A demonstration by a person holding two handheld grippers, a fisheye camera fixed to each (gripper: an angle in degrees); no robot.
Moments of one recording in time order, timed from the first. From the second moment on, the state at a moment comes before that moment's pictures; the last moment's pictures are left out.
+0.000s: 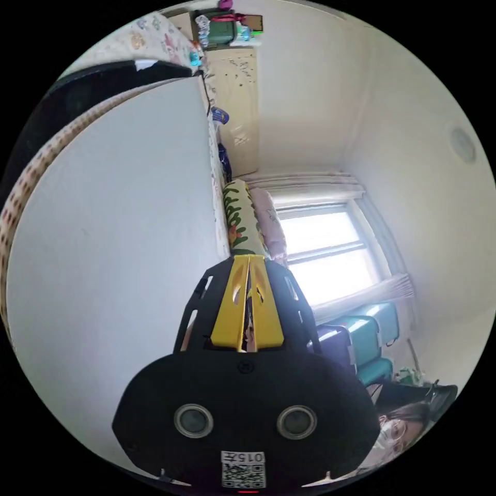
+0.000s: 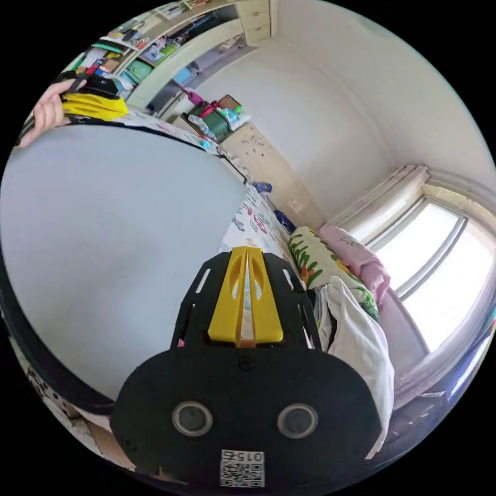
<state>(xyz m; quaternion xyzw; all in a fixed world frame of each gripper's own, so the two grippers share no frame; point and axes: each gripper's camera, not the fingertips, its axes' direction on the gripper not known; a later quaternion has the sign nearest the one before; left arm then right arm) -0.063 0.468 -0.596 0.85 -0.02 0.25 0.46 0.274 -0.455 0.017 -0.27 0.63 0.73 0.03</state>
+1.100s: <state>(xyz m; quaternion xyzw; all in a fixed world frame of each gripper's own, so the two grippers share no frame) -0.080 0.702 -0.146 0.91 -0.34 -0.22 -0.06 0.130 -0.435 0.126 -0.20 0.65 0.73 0.06</state>
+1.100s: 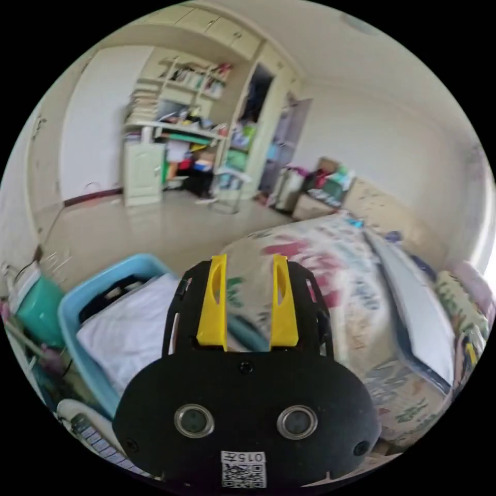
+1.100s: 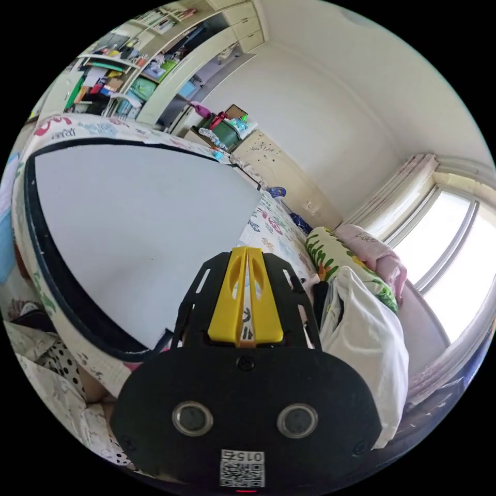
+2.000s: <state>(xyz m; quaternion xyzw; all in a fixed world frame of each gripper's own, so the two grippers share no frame) -0.176 0.639 0.051 0.91 -0.22 -0.35 0.02 0.092 -0.524 0.220 -0.13 0.73 0.66 0.13</state>
